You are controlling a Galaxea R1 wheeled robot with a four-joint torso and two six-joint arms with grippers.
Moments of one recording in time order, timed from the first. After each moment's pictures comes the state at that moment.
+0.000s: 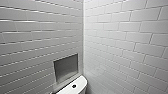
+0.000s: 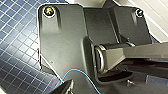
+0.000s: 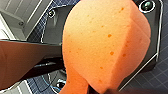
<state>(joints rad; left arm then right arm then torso) 1.54 3.00 -2.72 1.94 -0.03 -1.78 -1.63 2.81 -2.36 0.13 0.06 -0.16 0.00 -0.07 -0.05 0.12</state>
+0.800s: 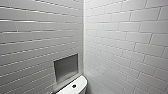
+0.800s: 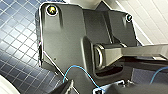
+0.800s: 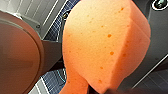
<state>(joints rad) 1.50 2.80 -2.62 1.89 -0.30 -1.78 -1.65 2.65 -2.07 0.13 0.09 -0.16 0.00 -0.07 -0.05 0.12</state>
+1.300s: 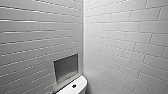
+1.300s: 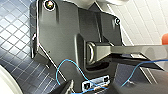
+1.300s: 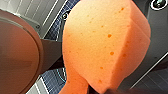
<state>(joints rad) 1.49 2.70 -2.60 1.82 -0.53 -1.79 -1.65 2.65 -2.07 0.13 0.09 -0.16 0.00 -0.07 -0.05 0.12</state>
